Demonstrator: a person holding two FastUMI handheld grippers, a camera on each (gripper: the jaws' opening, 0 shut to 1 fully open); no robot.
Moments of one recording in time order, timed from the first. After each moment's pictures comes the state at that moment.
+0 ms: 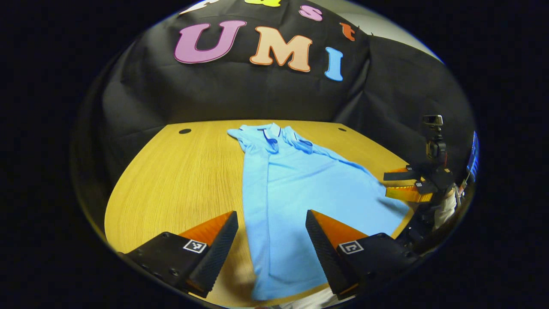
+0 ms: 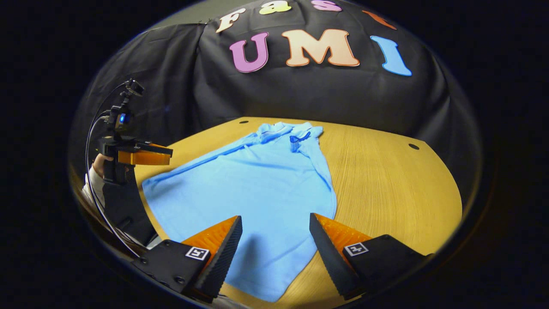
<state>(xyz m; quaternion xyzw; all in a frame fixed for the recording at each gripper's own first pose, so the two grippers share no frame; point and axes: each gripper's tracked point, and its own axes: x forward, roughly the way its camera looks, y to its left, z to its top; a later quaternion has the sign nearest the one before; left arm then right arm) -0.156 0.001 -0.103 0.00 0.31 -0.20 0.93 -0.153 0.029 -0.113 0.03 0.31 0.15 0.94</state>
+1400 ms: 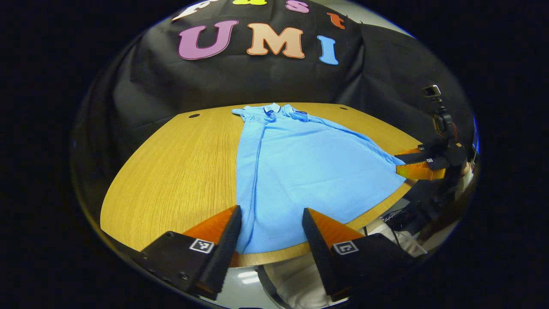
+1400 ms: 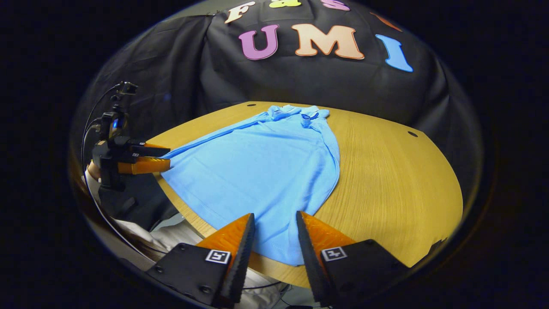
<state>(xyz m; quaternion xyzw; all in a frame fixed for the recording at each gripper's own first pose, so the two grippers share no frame) -0.219 -0.005 -0.143 0.03 0.31 -0.17 0.94 -0.212 0.054 -0.123 0.02 0.33 0.17 0.93</state>
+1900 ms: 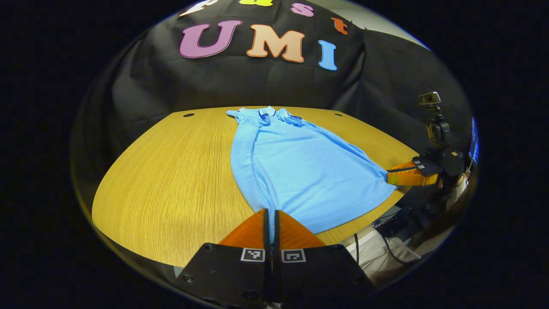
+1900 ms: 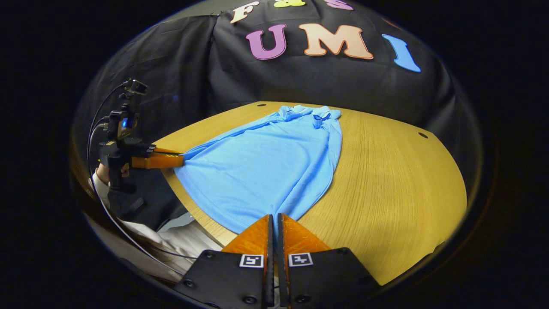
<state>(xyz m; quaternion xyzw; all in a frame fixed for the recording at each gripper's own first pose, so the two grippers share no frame) -0.209 -0.011 -0.141 0.01 0.30 -0.18 0.94 -0.212 0.066 -0.117 0.03 0.33 0.19 0.92</state>
